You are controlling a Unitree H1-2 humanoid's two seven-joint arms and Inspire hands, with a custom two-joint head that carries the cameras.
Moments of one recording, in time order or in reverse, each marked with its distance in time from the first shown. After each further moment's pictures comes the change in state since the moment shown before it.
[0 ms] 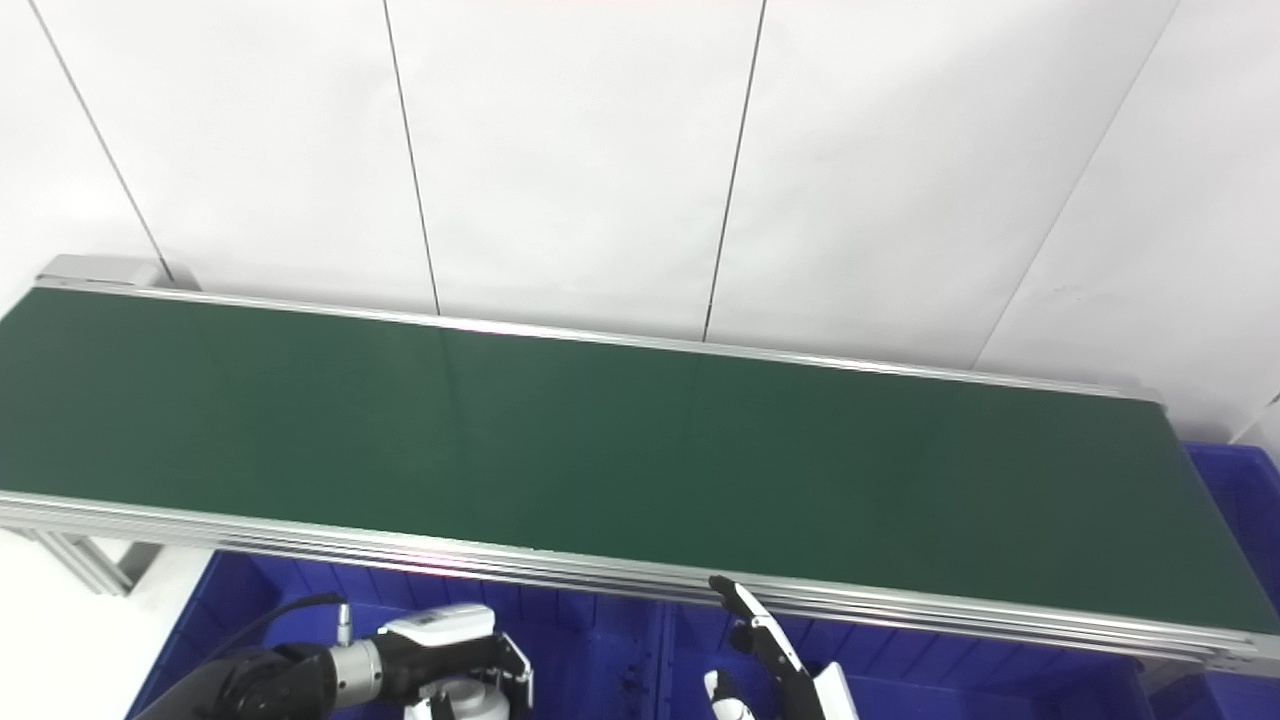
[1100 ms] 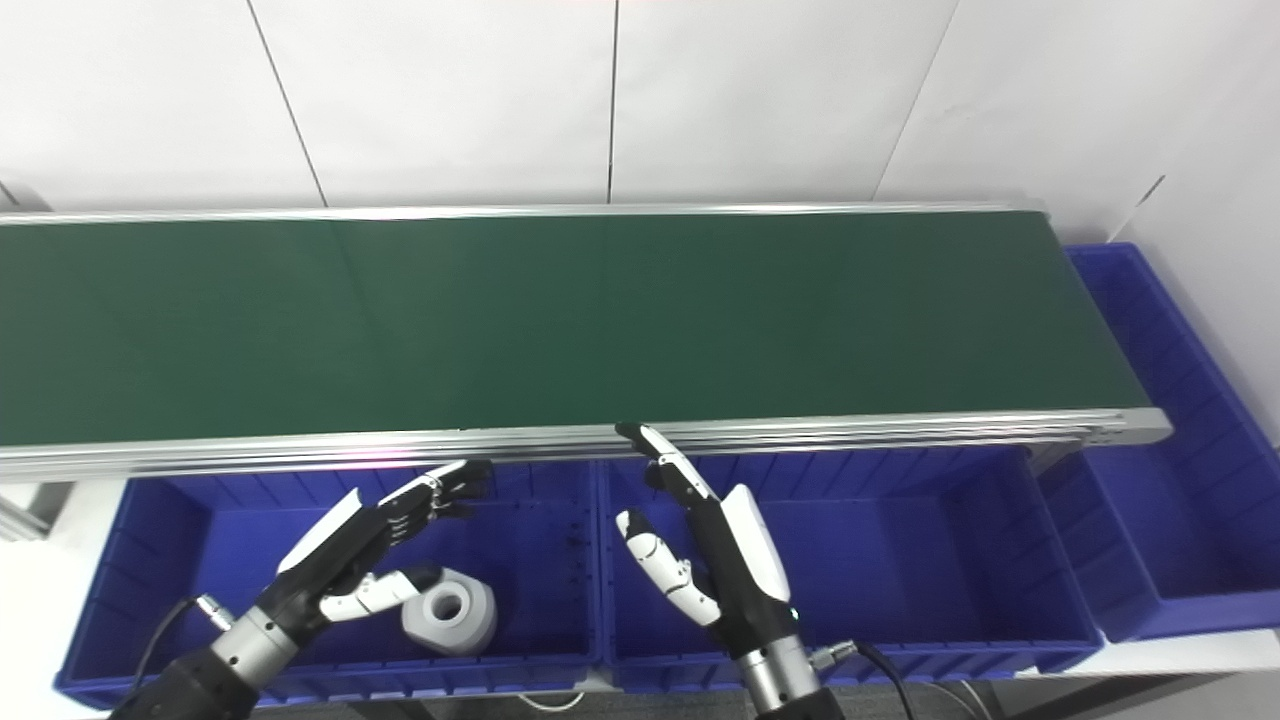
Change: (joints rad) left arm 0.306 -0.079 0.255 -0.244 -0.592 -0.039 -0.033; right arm 0.002 0.046 -0.004 -0.054 -0.052 0.042 0.042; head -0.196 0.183
